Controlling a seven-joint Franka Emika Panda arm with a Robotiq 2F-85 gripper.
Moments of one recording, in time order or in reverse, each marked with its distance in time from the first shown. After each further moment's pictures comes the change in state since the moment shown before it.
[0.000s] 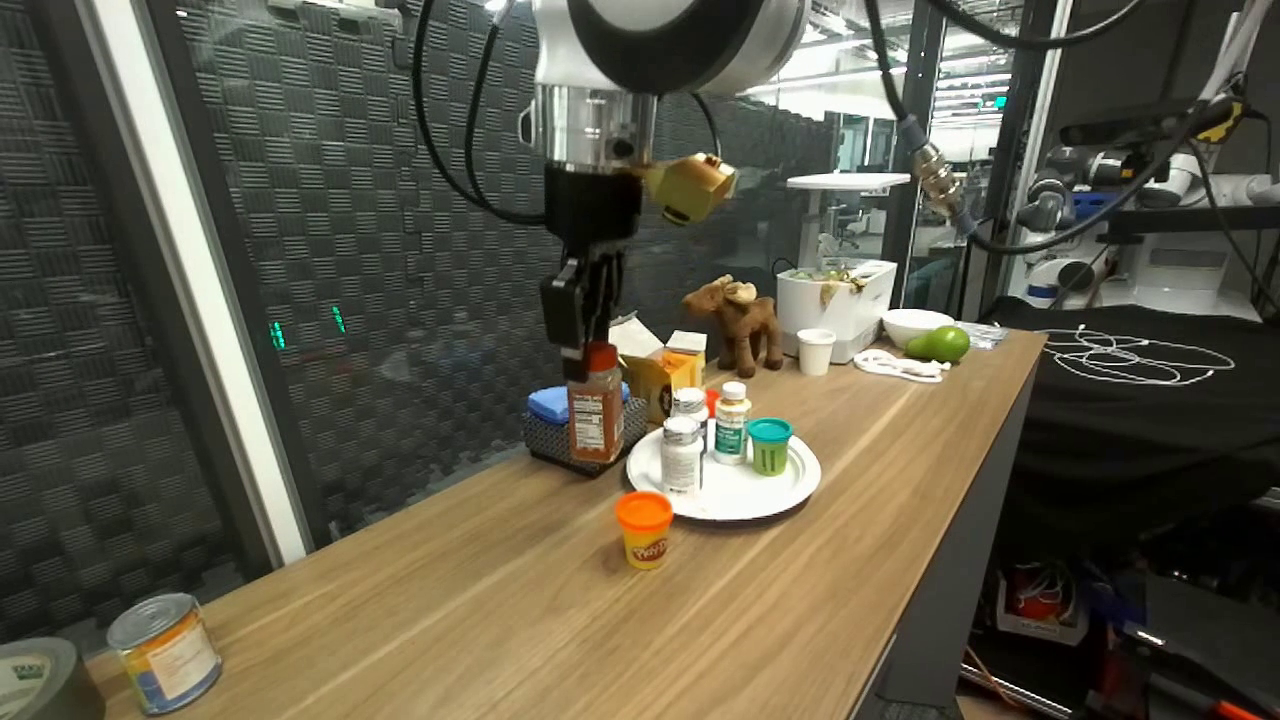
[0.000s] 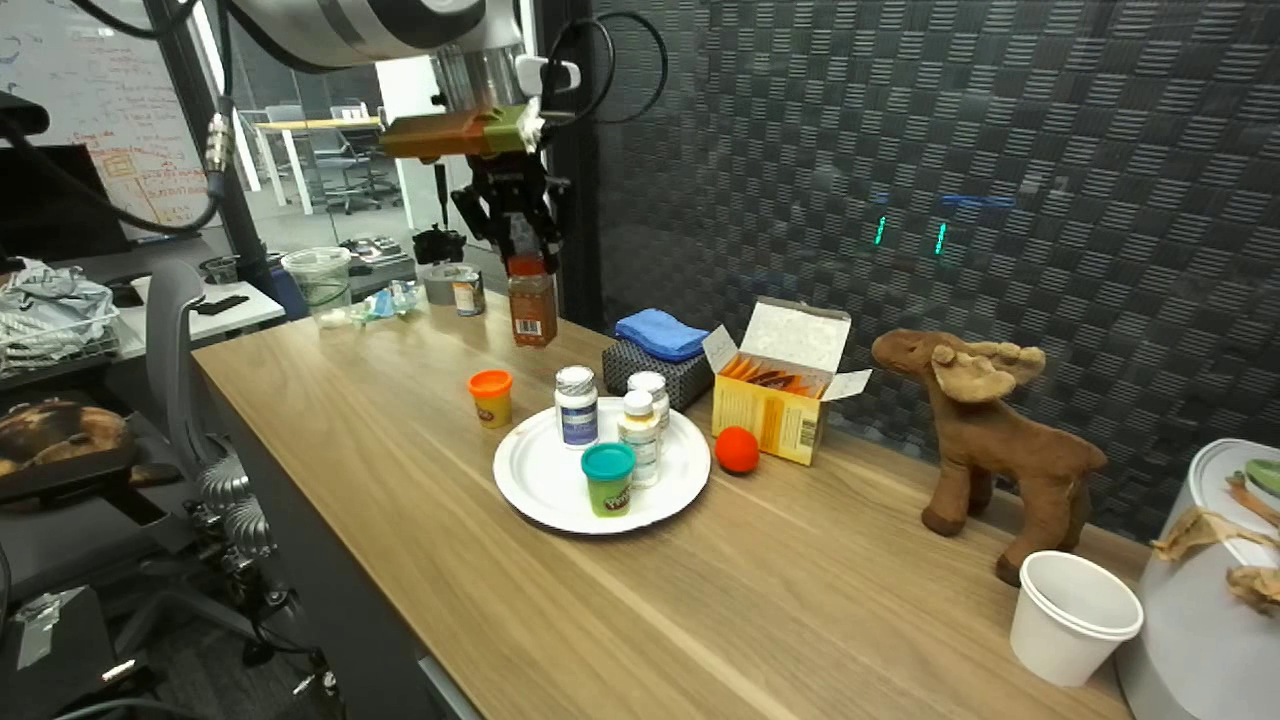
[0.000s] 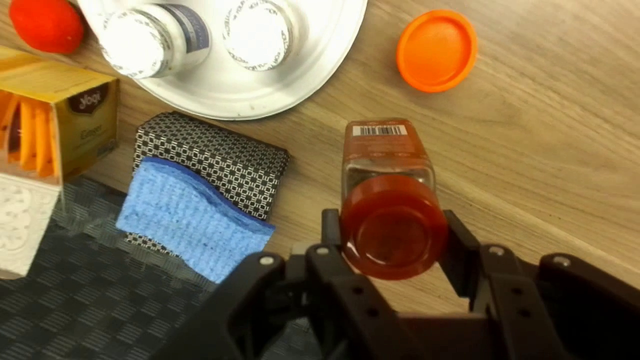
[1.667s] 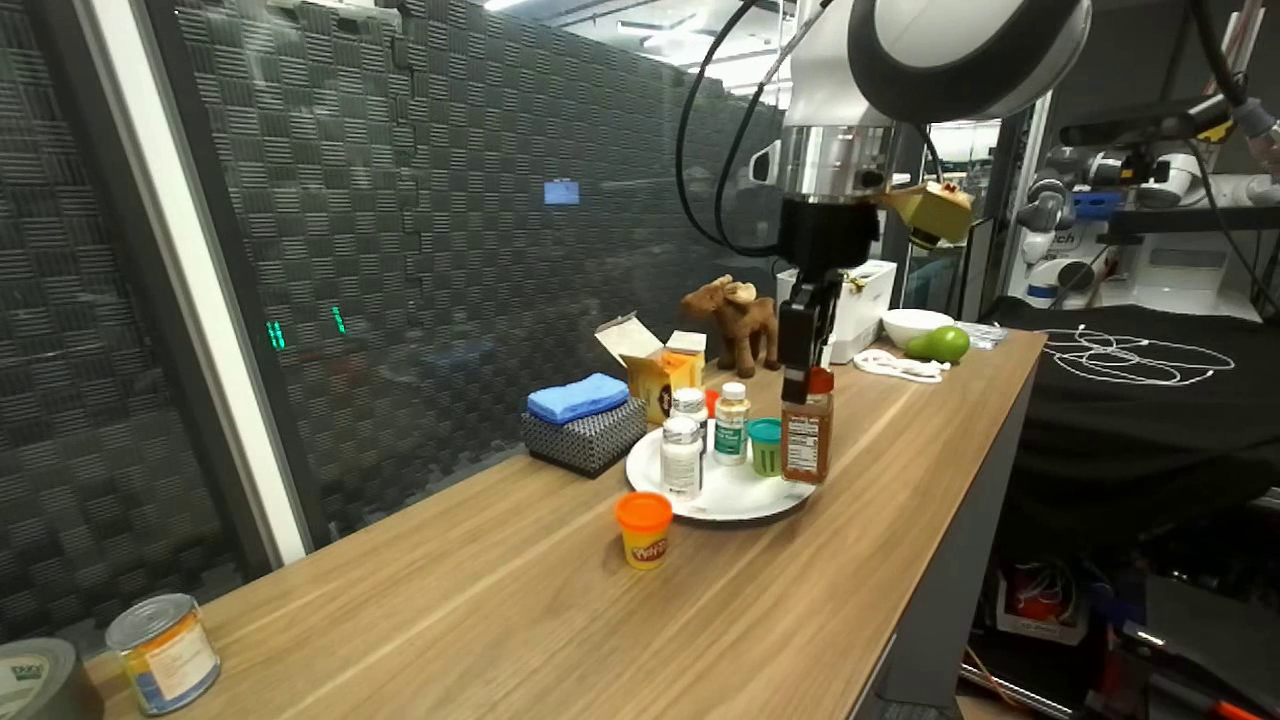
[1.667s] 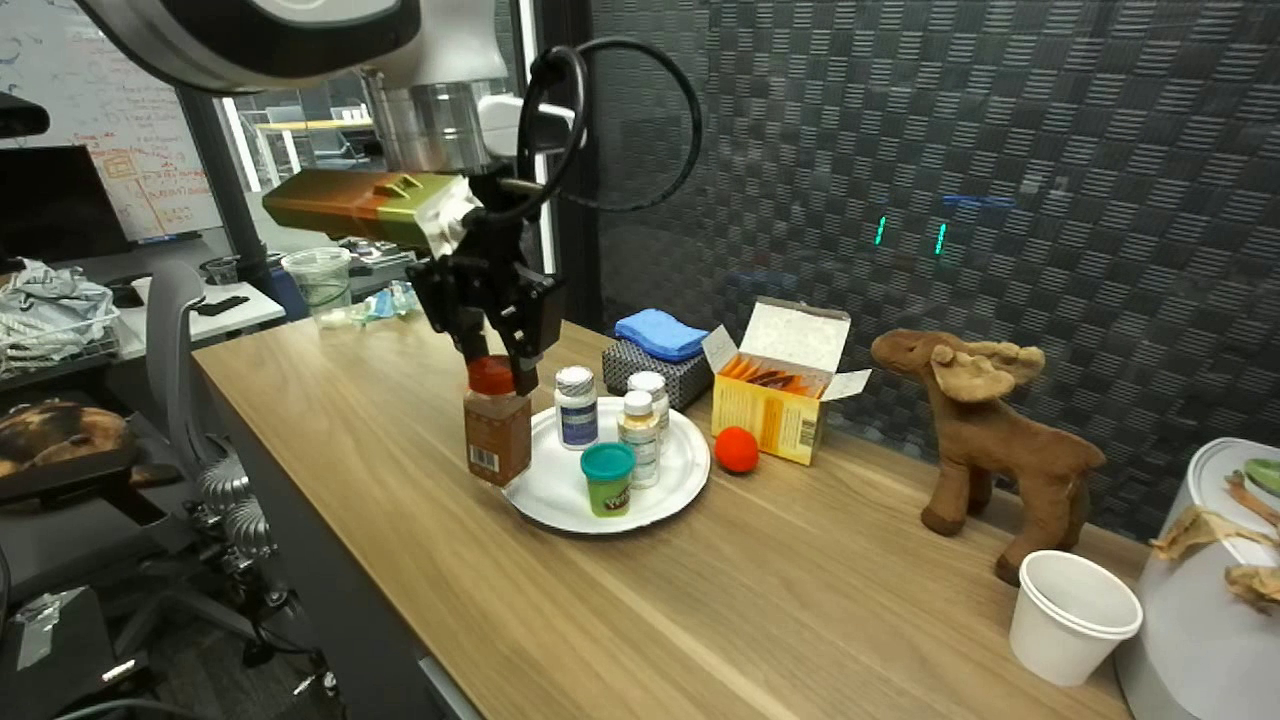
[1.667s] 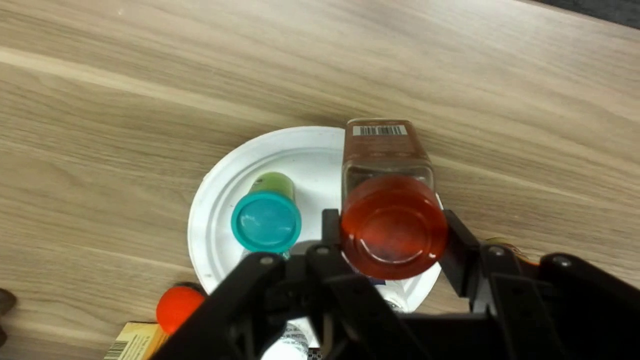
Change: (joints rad) arm -0.105 -0.344 -0.129 -0.513 0.085 0.083 -0.050
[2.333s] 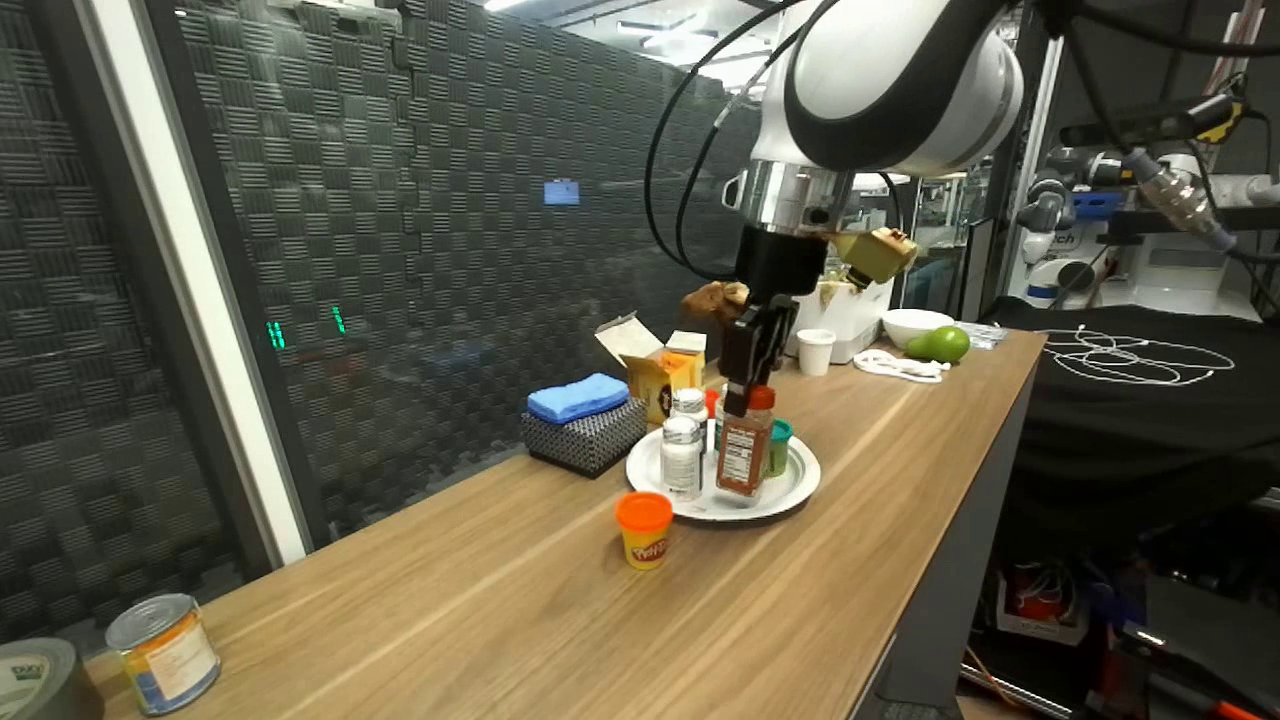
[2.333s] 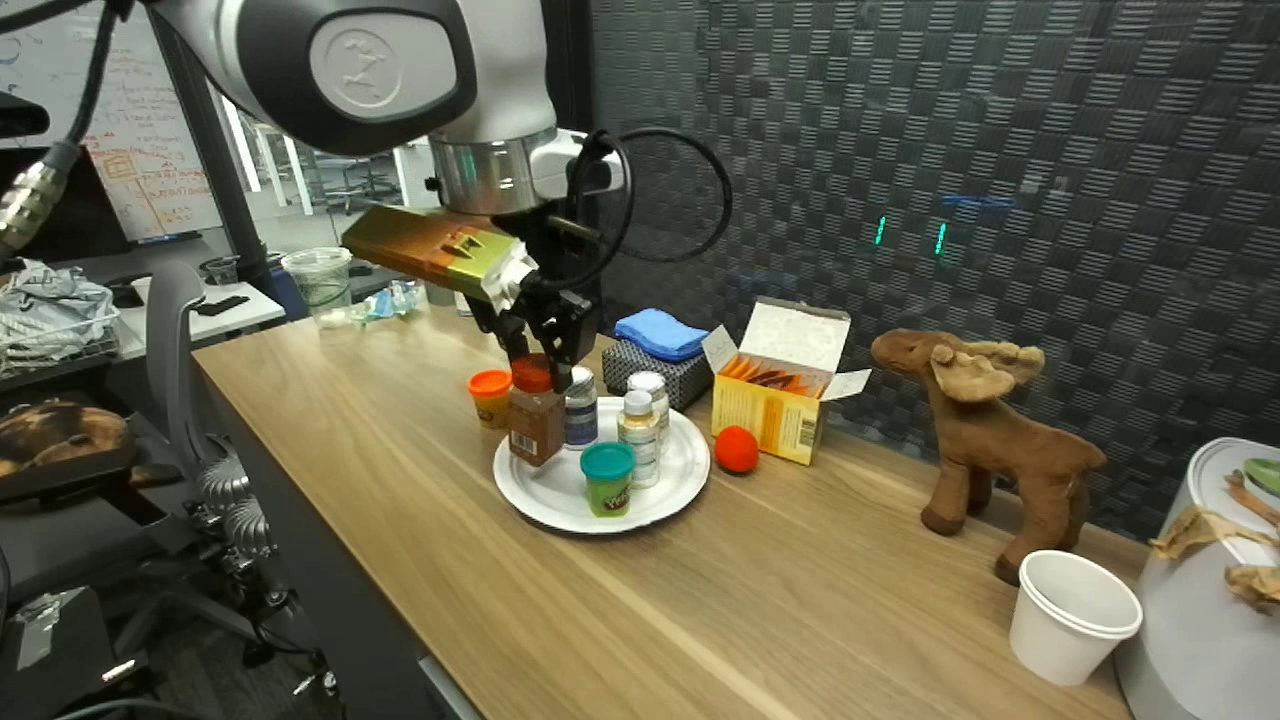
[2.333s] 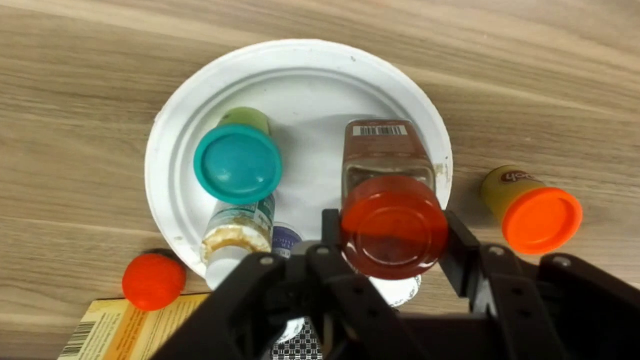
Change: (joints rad) arm -0.002 0.142 0.001 0.072 0.163 0.147 -0.065
